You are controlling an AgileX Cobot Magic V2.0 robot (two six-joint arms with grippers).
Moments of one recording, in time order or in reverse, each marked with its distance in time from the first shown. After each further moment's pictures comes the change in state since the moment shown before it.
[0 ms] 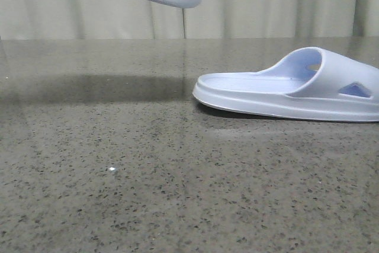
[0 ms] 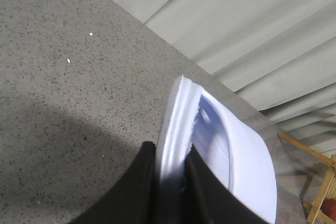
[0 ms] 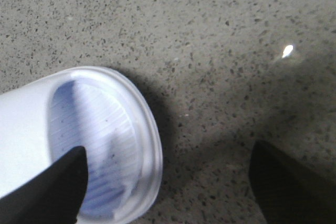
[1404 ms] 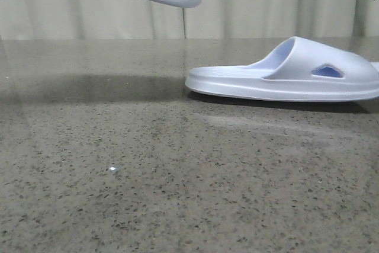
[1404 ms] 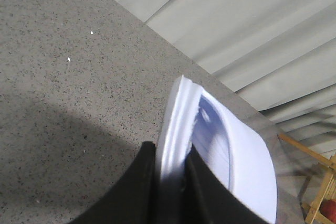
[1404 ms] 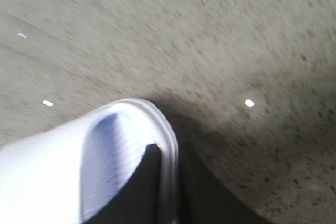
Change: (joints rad) left arm 0.000 0.015 0.000 -0.010 0.000 0.000; right arm 0.004 0.067 -0.011 0.184 -0.241 0.000
